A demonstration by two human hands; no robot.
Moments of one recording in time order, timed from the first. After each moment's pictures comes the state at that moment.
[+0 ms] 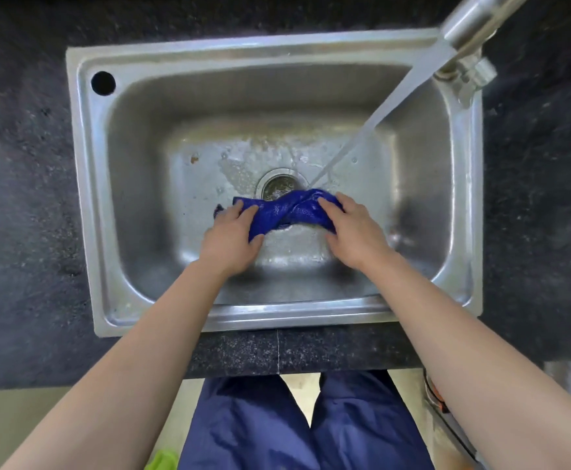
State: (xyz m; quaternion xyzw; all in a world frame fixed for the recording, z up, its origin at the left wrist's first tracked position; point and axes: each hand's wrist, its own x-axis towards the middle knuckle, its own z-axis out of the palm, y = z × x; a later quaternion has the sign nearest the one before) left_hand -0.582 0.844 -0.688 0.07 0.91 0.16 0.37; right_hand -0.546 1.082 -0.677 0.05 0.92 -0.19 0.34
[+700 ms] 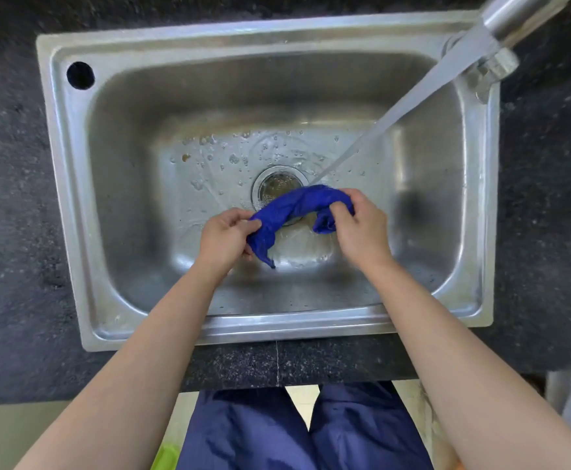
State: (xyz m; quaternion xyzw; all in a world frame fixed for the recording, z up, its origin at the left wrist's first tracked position) left_hand -0.590 0.861 -0.679 -0.30 0.73 0.51 0.34; right_hand -0.556 1.073 -0.676 0.31 0.83 -0.44 0.17
